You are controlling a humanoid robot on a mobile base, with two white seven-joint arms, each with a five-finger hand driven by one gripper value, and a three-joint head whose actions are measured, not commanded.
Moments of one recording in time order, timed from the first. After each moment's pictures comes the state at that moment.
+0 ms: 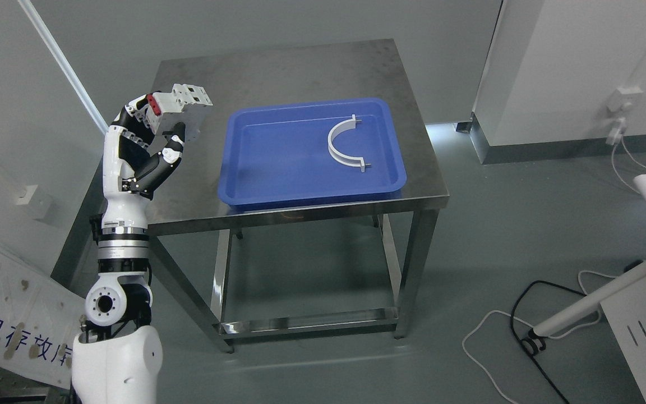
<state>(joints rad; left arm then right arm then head) -0.47 0.01 0.22 -1.49 0.12 -0.25 -0.19 0.04 0.00 -0.04 -0.16 -0.04 0.05 0.00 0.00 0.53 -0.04</state>
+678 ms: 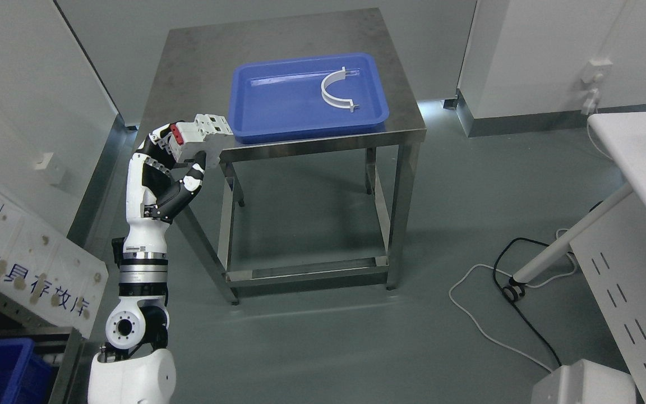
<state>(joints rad) -0.40 0.00 0.17 -1.46 0.14 -0.33 -0.19 0.04 0.00 -0.04 -0.16 -0.04 0.05 -0.01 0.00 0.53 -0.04</state>
